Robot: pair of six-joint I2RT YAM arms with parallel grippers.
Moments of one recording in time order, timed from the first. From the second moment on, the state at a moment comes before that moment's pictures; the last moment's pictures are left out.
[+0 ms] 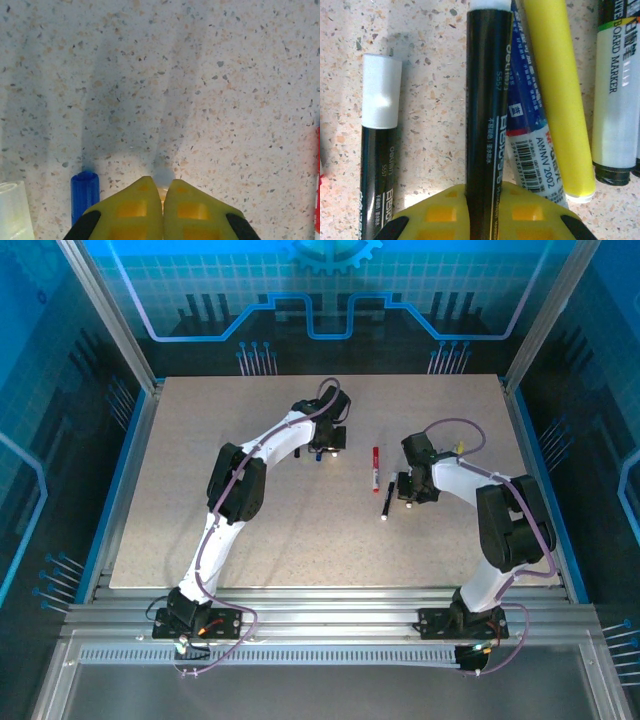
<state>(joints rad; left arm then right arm) -0.51 2.43 2.13 -0.86 -0.01 -0.53 0.26 1.70 0.98 -0.56 0.08 0.42</state>
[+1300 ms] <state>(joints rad) -0.47 2.51 2.28 -1.10 0.13 -0.43 0.26 1.64 0.98 -0.57 0.06 0.43</state>
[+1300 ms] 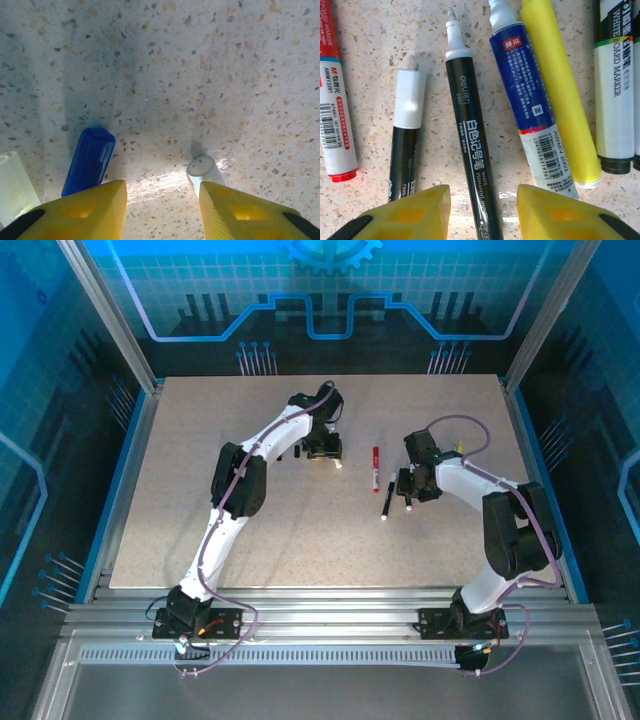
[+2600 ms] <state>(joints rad) -0.57 2.29 1.92 -0.62 0.33 -0.62 0.36 1.85 1.16 -0.47 -0.09 0.47</state>
